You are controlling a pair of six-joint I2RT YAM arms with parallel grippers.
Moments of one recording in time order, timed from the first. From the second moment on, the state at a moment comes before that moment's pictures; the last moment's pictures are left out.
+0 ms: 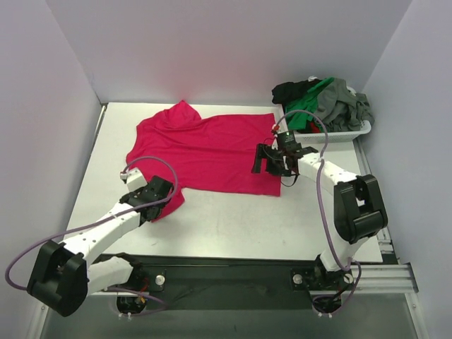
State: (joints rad) left arm -0.49 1.11 0.62 -0.63 -0.71 -0.95; right arm 0.34 1.69 1.08 -0.32 -0.13 0.37
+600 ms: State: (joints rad) left arm -0.51 1.24 0.62 -0.81 -0.67 -1.17; right arm 0.29 1.69 1.07 -0.32 -0.14 0.37
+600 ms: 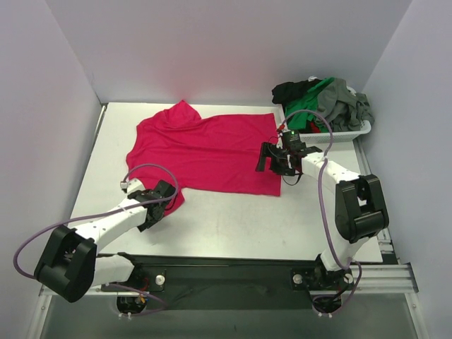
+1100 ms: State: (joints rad) left arm -0.51 1.24 0.56 -0.67 -0.58 -1.12; right arm 0.29 1.69 1.07 -0.32 -0.14 0.37
